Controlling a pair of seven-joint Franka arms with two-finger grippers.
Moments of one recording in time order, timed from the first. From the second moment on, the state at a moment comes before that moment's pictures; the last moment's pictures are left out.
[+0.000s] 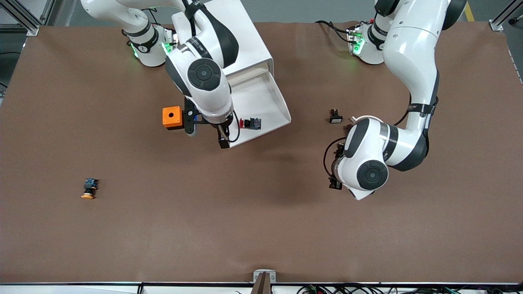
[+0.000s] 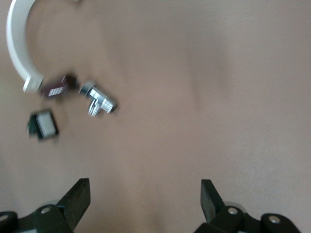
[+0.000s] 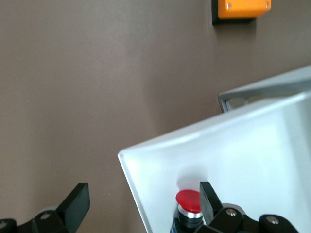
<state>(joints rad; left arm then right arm) -0.40 0.76 0.01 -1.24 -0.10 1.71 -1.60 0.67 0.41 0.01 -1.58 0.02 1.93 2.18</state>
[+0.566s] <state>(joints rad) -0.42 0.74 -0.01 -1.24 -0.07 1.73 -1.07 0.74 0.46 0.01 -1.58 0.02 1.97 2.33</state>
